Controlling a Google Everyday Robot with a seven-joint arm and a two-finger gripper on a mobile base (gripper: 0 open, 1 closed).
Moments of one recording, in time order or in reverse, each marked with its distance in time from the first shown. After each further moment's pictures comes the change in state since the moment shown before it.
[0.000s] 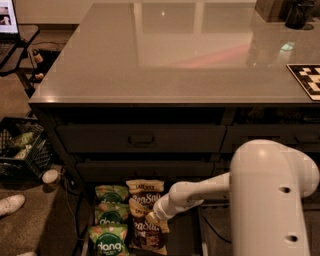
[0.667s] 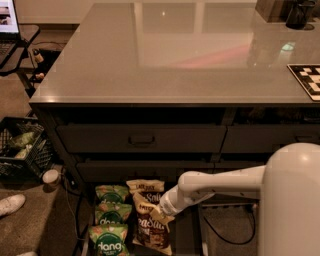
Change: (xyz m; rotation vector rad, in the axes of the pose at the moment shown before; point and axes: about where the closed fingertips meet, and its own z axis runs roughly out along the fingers) arm -0.006 0.021 -0.071 -0.049 0.019 0.088
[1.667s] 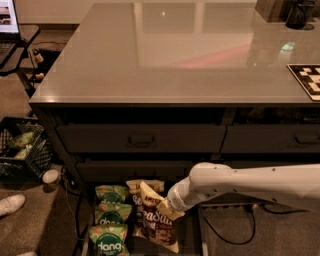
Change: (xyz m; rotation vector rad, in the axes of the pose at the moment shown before) arm -0.013 0.041 -0.107 0.078 -0.029 0.007
